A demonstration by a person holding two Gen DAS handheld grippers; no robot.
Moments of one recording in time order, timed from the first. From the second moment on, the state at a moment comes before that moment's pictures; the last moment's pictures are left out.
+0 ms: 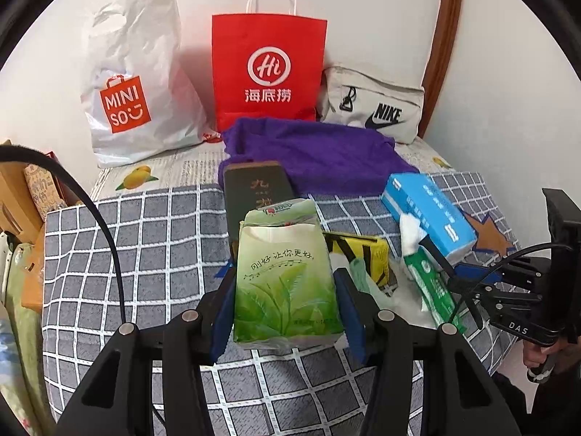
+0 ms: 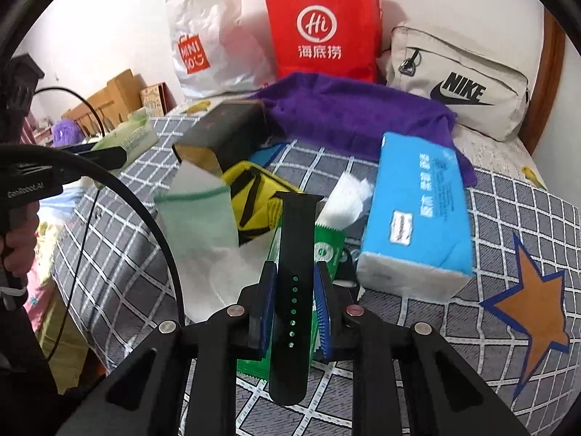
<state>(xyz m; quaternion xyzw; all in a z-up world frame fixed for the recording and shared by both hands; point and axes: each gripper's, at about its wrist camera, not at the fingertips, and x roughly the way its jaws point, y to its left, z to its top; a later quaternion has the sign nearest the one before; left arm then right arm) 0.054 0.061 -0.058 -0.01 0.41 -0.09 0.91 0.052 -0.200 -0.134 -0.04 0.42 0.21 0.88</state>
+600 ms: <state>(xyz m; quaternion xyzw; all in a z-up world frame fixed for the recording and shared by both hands) 0.117 0.081 -0.029 -0.02 0.40 -0.10 0.91 0.107 -0.228 -0.086 -0.02 0.39 0.20 0.90</state>
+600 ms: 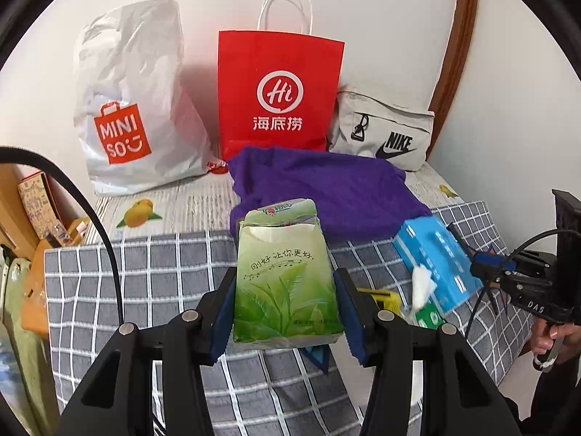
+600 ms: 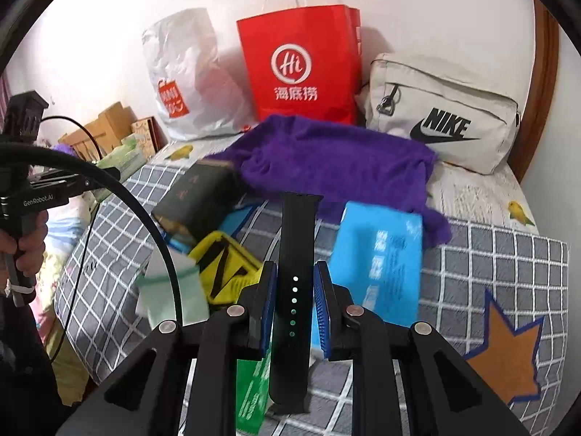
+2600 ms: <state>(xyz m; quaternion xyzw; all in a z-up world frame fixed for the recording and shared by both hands) 0.407 0.036 -0.130 0.00 0.50 -0.11 0.86 0.401 -0.266 -0.156 -0.04 0.51 0.14 0.85</state>
